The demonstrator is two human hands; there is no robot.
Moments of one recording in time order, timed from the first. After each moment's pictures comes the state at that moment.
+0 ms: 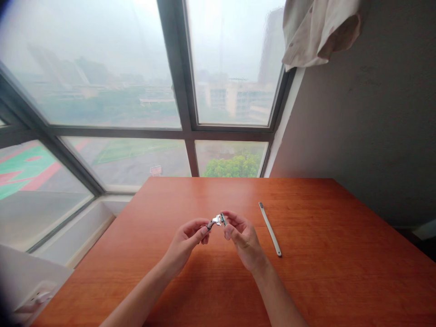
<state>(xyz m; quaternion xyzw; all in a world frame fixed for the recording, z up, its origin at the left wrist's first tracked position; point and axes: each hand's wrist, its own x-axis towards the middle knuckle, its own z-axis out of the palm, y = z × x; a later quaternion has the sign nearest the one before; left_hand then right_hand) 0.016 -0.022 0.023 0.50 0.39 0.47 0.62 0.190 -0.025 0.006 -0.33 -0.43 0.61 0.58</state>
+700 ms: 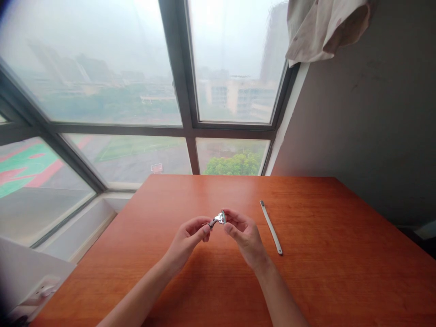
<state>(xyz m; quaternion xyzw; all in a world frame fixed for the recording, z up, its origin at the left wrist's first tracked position) 0.017 -0.023 0.027 0.51 0.40 0.46 0.61 0.196 -0.024 0.007 -0.33 -0.46 0.58 0.58</state>
